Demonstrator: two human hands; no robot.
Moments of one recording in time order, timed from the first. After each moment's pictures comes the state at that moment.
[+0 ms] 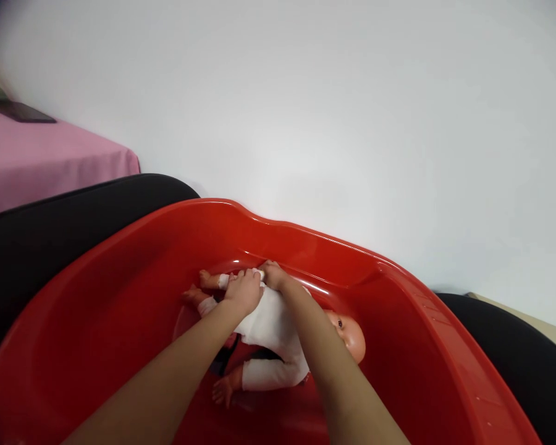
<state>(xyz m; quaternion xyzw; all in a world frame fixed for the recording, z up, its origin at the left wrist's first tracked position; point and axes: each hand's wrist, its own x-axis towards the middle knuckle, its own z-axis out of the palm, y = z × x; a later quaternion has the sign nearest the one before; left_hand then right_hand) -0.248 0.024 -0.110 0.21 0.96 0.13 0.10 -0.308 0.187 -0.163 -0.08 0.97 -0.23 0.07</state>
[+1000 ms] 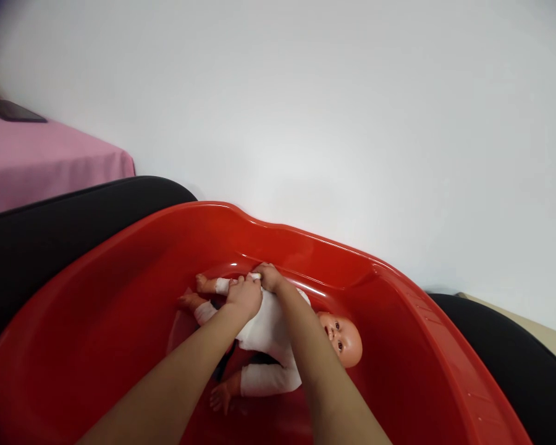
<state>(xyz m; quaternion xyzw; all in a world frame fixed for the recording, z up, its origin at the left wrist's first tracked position) -0.246 0.035 -0.112 0.19 0.96 0.14 0.12 -0.309 0.183 -0.165 -0.08 0.92 -0.38 0.03</state>
